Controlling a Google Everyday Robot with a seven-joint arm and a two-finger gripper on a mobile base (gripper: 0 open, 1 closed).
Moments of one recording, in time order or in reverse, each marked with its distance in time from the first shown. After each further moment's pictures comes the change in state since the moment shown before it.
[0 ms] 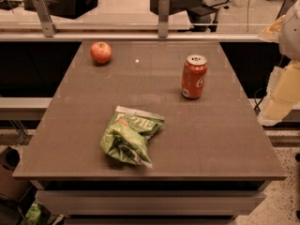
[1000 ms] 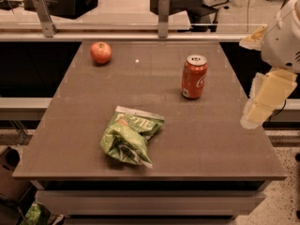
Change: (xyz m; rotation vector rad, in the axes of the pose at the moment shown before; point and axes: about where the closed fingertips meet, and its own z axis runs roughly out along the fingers) arm -0.019 0.005 0.021 -0.036 -0.086 -0.027
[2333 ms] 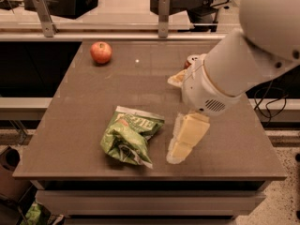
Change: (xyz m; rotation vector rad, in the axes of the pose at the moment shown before) arm -0.104 0.075 0.091 -0.160 -0.216 -0.094
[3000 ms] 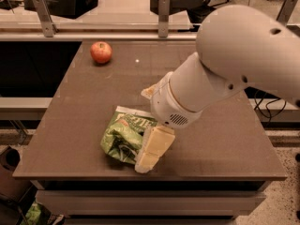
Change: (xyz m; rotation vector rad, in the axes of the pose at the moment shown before) arm -0.041 0.014 0.058 -0.051 -0.097 -0.001
